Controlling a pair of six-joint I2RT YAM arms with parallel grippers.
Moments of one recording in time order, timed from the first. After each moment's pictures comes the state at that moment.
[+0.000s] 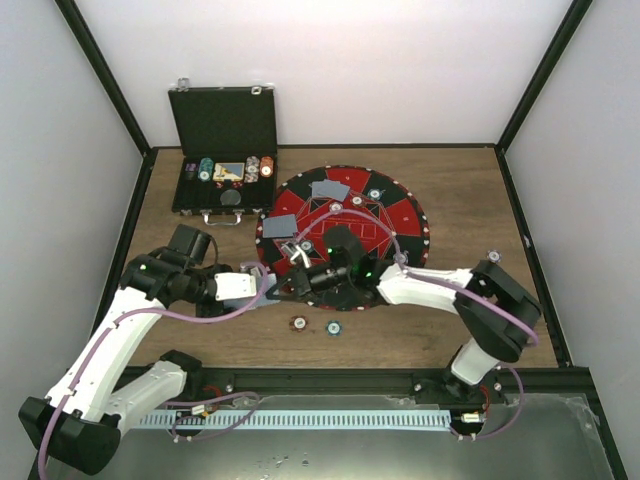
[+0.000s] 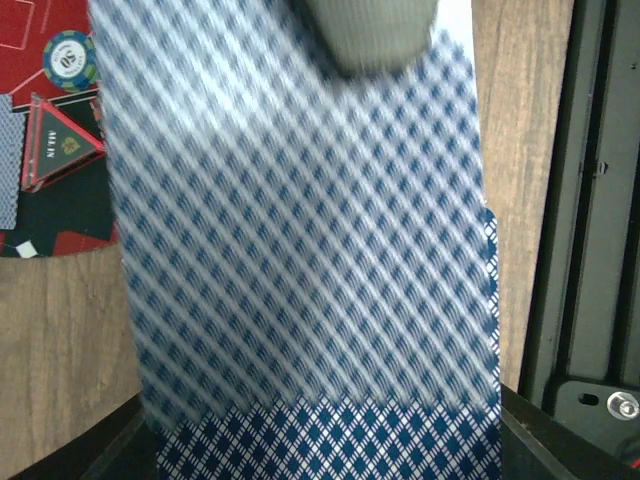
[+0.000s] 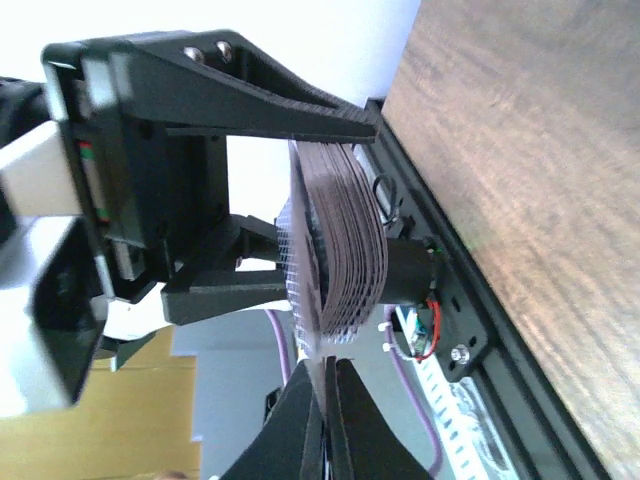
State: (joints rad) left arm -0.37 0.93 0.95 -1.24 0.34 1.05; right arm 0.92 1.63 0.86 0.47 -0.89 1.11
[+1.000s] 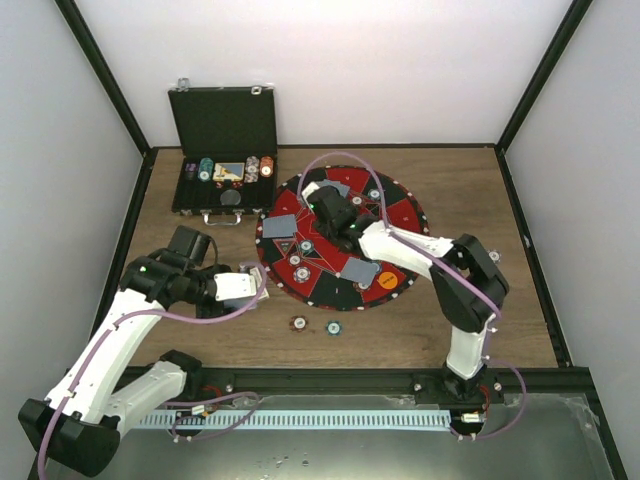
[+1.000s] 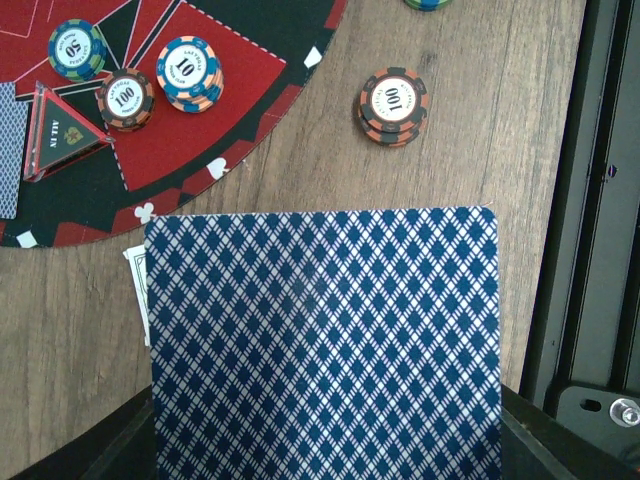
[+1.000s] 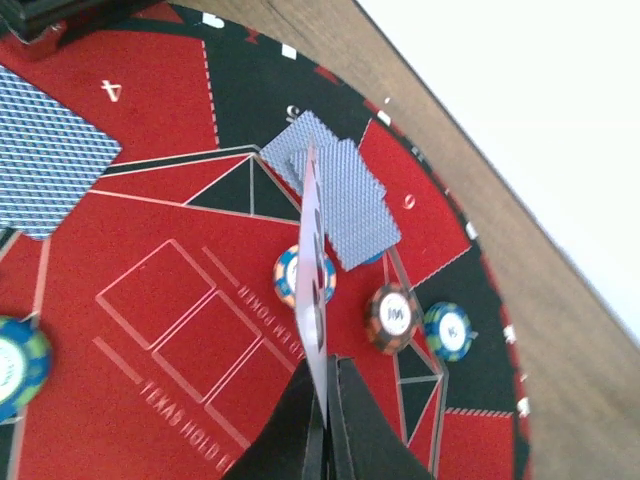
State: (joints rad) left arm -0.37 0.92 0.93 -1.22 0.33 1.02; right arm 0.76 1.80 1.29 -0.23 0.48 -0.26
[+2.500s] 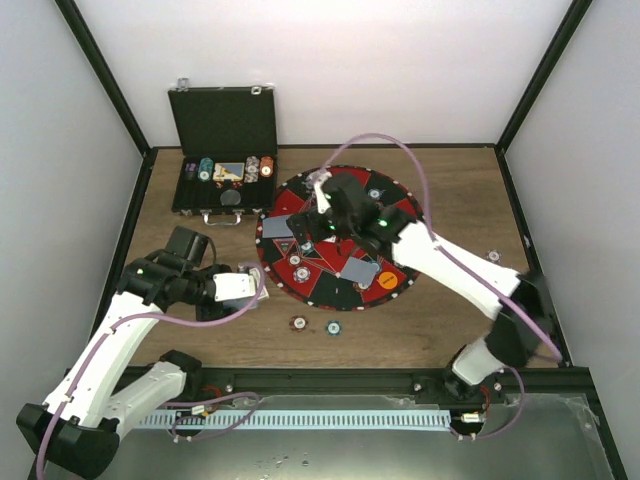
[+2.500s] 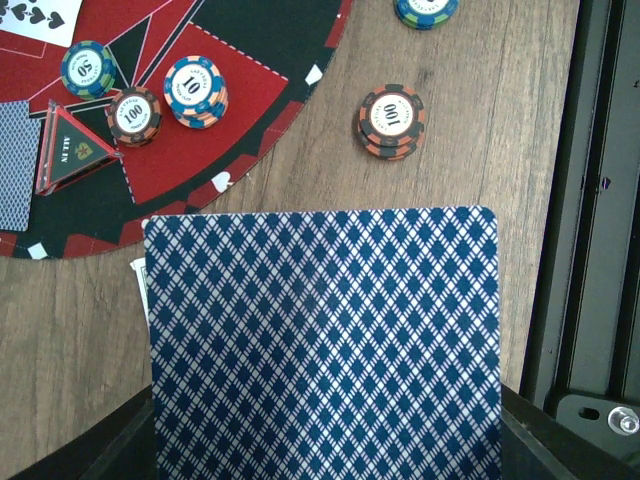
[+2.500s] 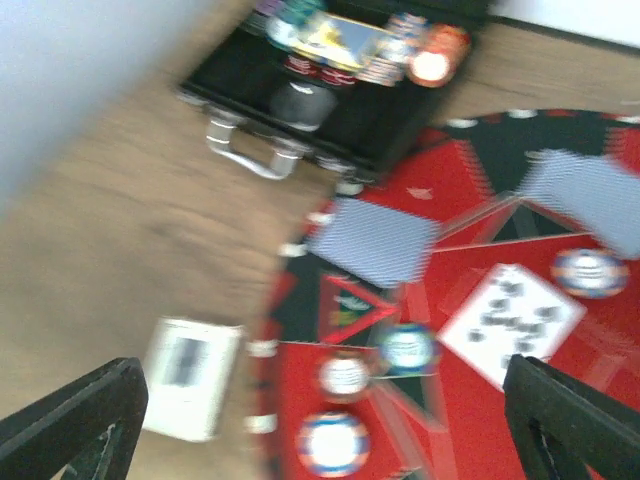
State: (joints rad) left arm -0.37 0.90 0.94 -1.22 0.35 1.02; right arm 0.83 1.61 1.42 -0.50 0.10 0.20
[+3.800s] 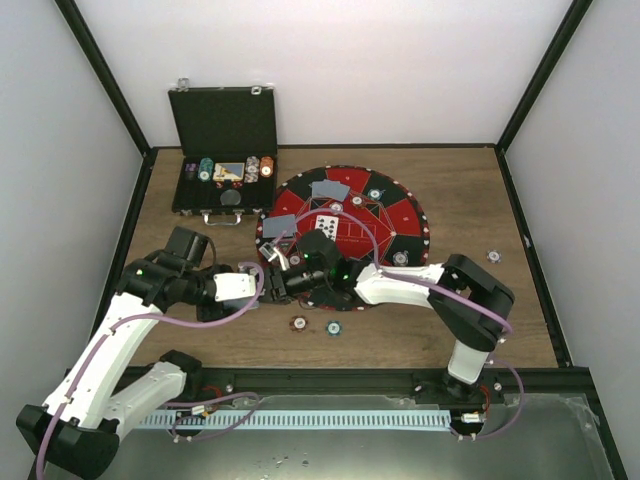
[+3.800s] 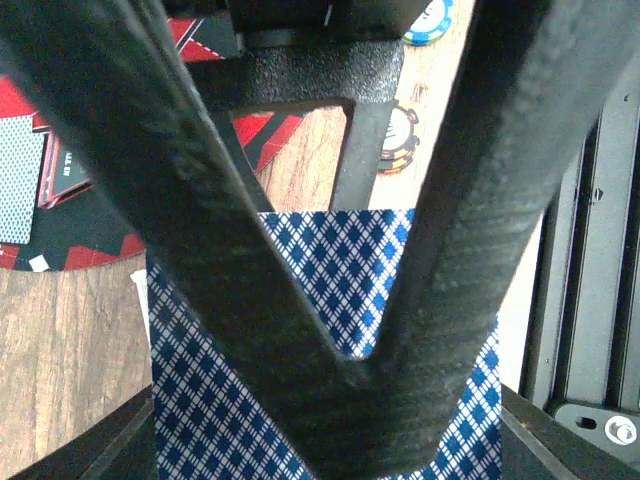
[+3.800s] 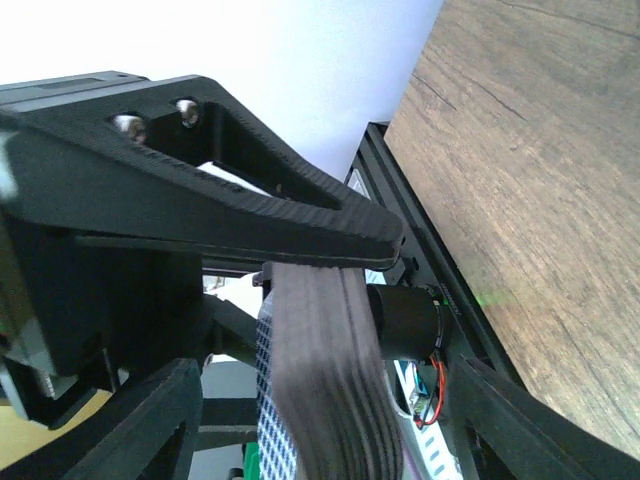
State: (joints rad) left arm -0.37 0.90 0.94 -1.21 0.37 1.02; right arm 1.00 1.73 0.98 0.46 -0.78 1.06
